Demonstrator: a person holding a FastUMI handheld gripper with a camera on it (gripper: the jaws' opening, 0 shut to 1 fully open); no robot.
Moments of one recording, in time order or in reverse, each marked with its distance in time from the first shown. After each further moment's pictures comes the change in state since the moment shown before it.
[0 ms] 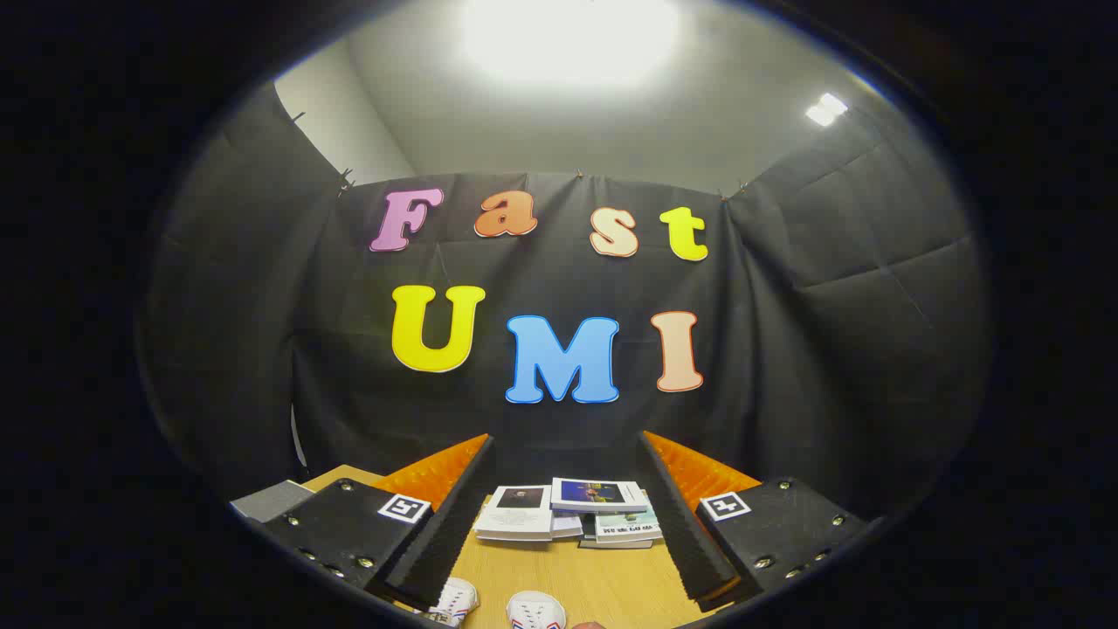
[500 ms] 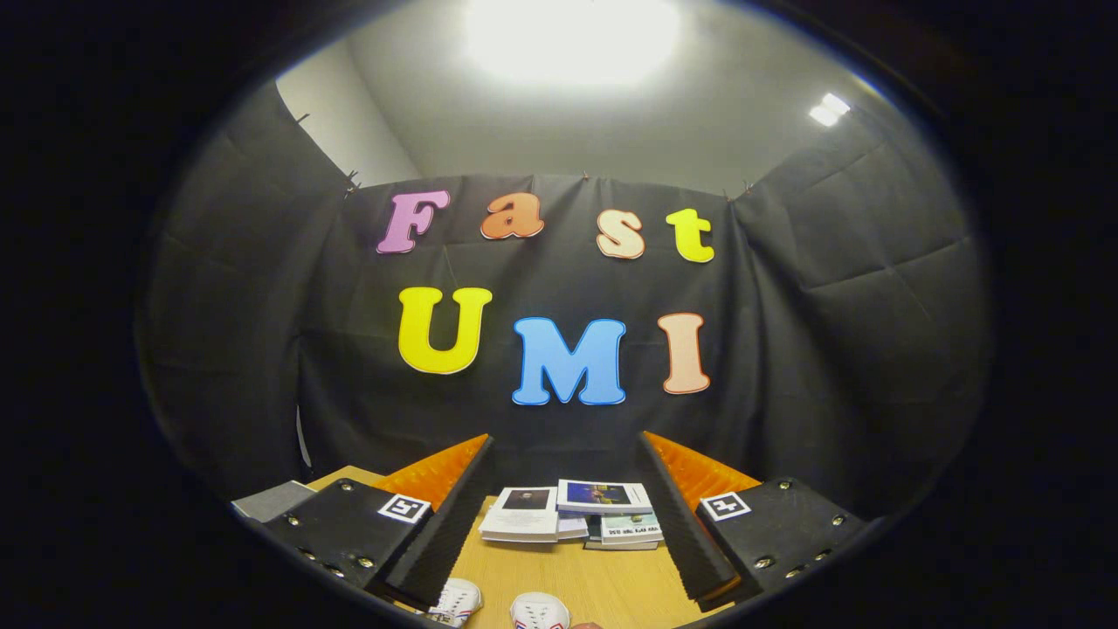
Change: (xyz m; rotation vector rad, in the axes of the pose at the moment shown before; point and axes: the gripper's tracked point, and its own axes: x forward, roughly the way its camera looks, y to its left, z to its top) arm 0.000 0.005 -0.002 -0.003 -0.005 0.019
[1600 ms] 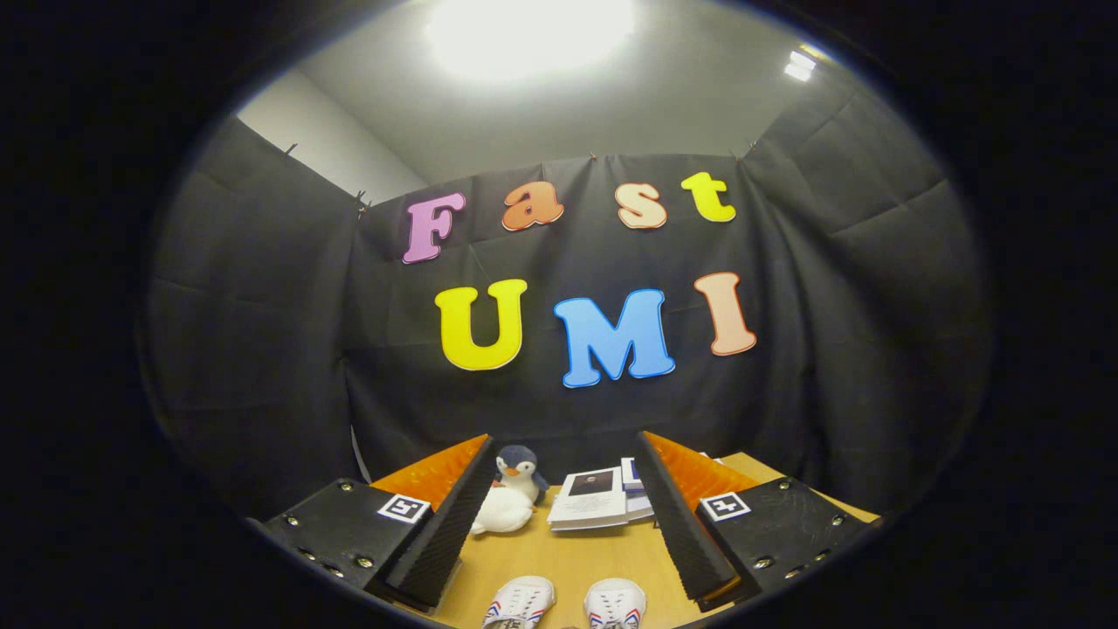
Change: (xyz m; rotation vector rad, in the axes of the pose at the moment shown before) arm -0.010 0.061 -0.036 0.195 0.075 0.157
